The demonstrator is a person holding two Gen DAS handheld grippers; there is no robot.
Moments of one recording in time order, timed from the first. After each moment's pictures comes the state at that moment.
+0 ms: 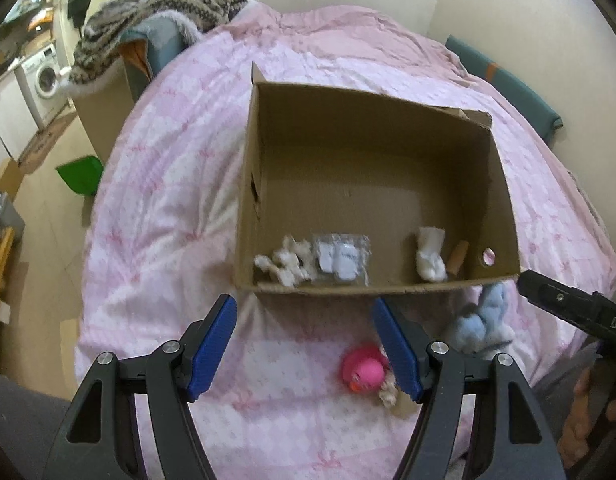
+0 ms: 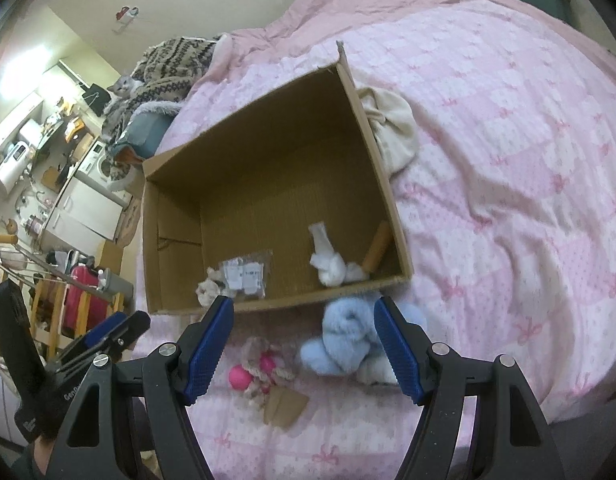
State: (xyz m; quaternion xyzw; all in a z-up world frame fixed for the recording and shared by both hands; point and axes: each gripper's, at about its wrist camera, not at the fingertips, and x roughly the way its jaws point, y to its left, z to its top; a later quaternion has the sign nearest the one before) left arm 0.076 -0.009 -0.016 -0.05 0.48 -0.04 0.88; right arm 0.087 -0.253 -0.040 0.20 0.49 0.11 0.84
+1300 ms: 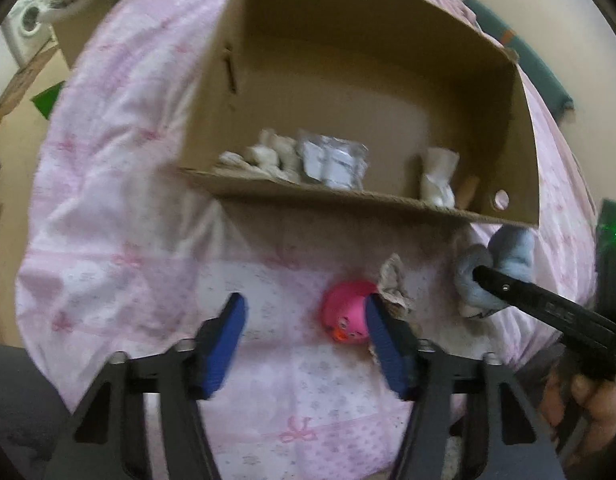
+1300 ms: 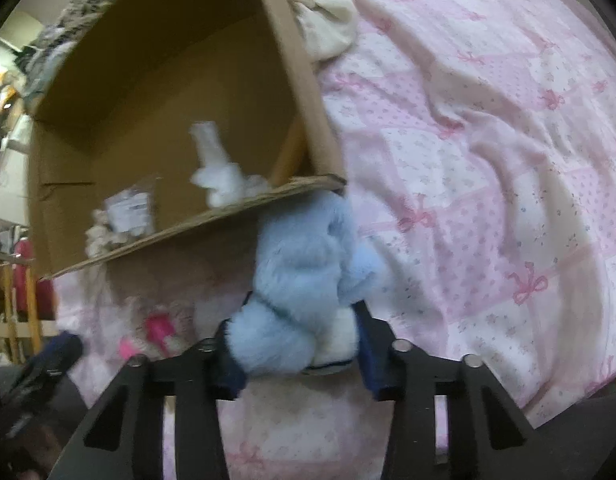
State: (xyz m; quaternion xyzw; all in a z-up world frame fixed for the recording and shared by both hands) left arm 0.079 -0.020 -0.081 -0.10 0.59 -0.06 0.80; right arm 0.098 -0.257 -0.108 0.16 0.61 0.05 0.78
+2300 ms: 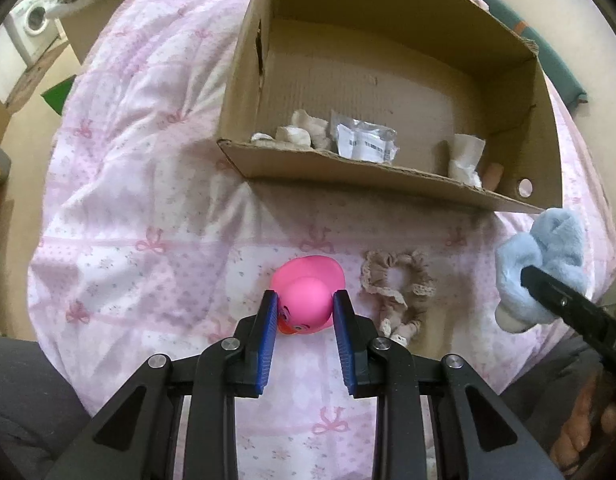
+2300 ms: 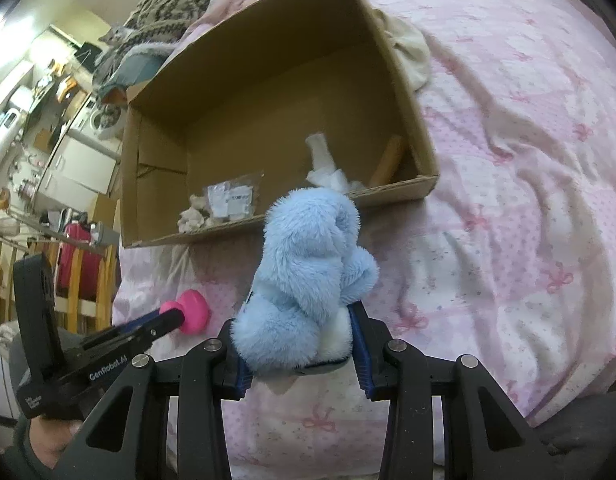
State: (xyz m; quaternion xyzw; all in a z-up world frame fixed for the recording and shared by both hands) left arm 0.074 -0.008 -0.088 -0.08 0.60 -0.03 0.80; right arm 0.073 -0.230 -0.076 0.16 0.56 0.13 0.80
